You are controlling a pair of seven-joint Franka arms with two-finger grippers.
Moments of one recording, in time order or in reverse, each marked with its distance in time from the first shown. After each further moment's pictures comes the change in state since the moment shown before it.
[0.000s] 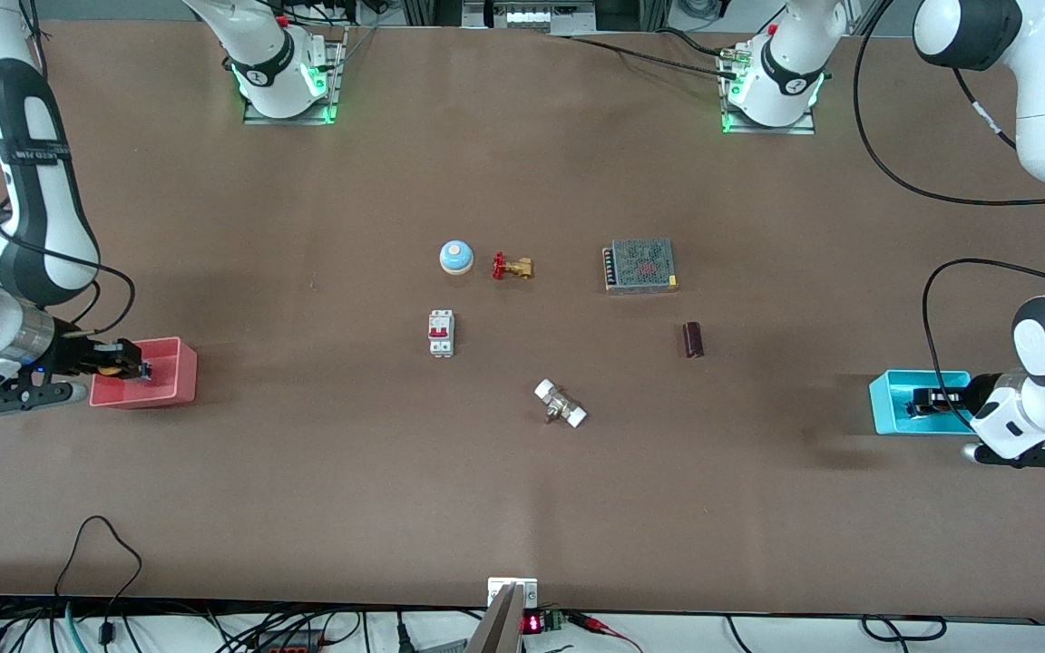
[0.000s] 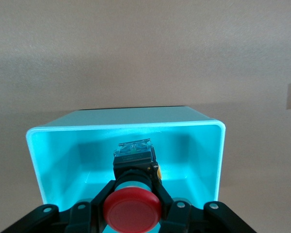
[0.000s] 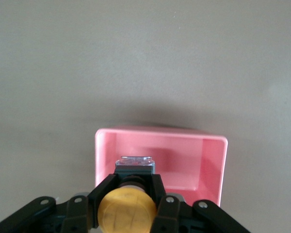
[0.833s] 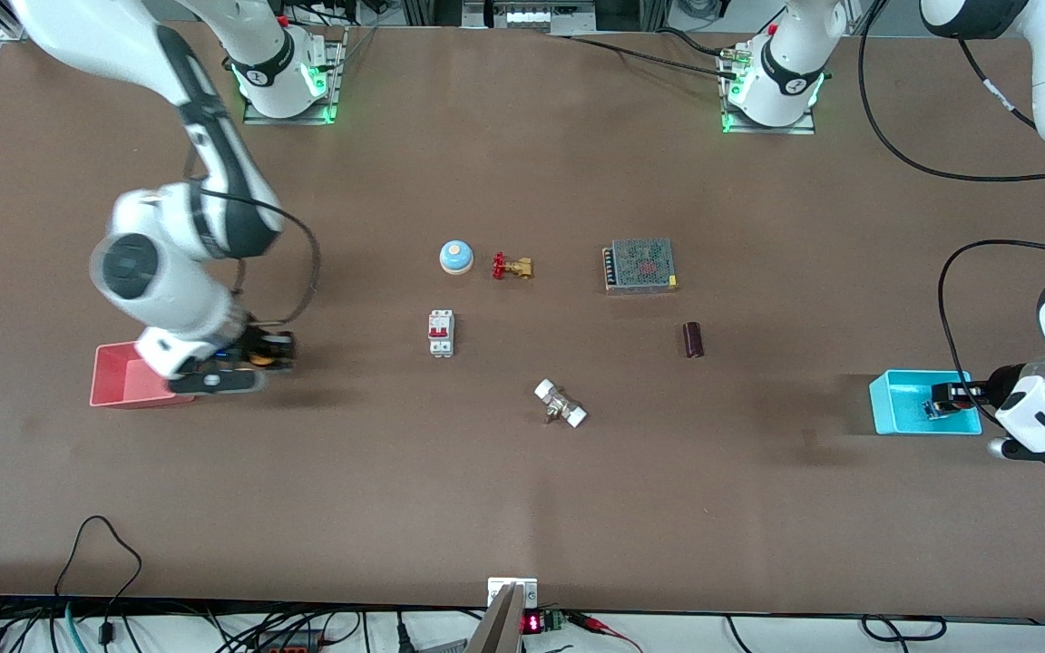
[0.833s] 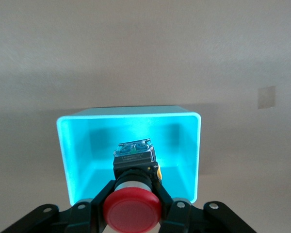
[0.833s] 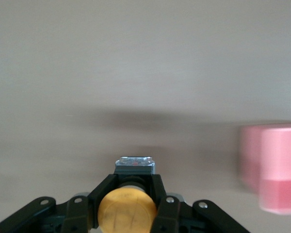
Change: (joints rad) left arm -0.006 -0.091 -0.002 -0.041 0.000 -0.008 -0.010; right arm 0.207 -0.157 0.104 -0.130 -0.136 -0.004 0.477
